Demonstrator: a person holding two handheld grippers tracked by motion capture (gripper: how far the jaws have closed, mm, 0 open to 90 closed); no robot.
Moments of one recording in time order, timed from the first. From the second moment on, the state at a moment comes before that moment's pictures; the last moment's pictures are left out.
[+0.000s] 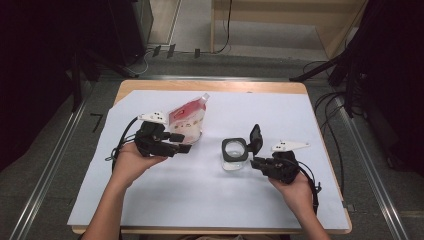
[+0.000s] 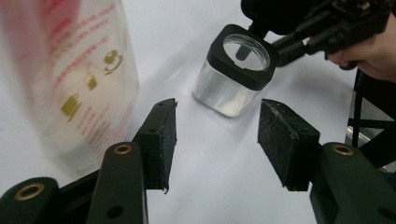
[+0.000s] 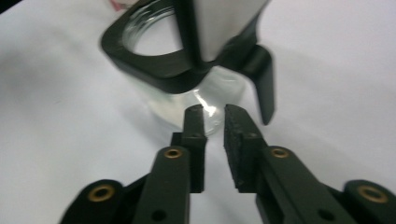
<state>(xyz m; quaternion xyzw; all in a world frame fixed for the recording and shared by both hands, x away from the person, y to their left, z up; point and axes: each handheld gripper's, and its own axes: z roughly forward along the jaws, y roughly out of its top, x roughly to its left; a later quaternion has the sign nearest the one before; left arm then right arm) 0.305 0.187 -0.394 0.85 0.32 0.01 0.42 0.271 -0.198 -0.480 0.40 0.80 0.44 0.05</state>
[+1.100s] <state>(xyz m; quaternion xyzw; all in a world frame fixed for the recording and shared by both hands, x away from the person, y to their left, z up) 0.334 0.228 -0.398 0.82 0.38 0.03 0.42 0.247 -0.174 -0.479 0.35 0.83 0.44 0.02</state>
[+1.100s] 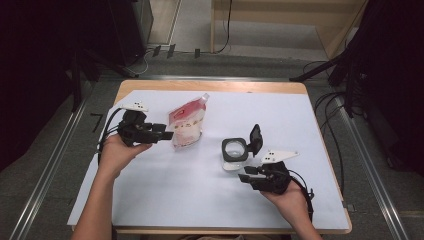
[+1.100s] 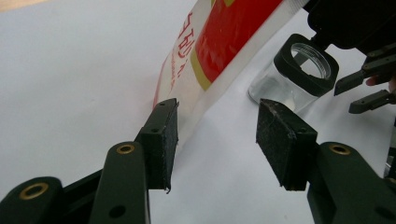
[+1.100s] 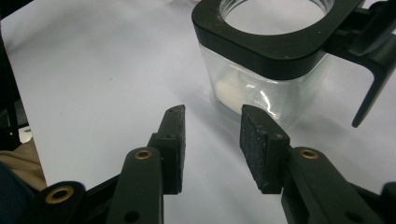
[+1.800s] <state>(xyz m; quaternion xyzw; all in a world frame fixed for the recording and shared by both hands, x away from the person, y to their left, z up) 0.353 0.208 -0.401 0.81 0.41 0.05 0.42 0.235 -0.137 -0.473 0.30 0.84 0.45 0.02</state>
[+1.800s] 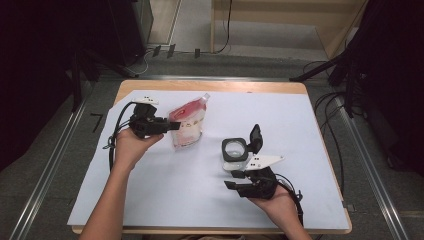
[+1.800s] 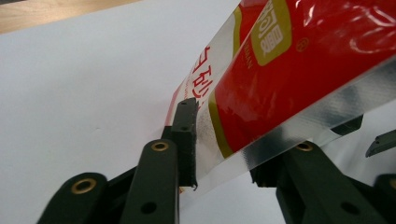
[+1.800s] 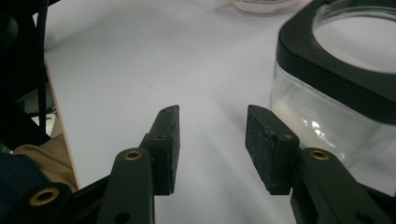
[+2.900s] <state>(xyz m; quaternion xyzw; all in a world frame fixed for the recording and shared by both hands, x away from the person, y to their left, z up) 0.347 0.203 -0.389 0.81 0.39 0.04 0.44 0.251 -0.082 -0.468 0.28 0.85 0.45 0.01</state>
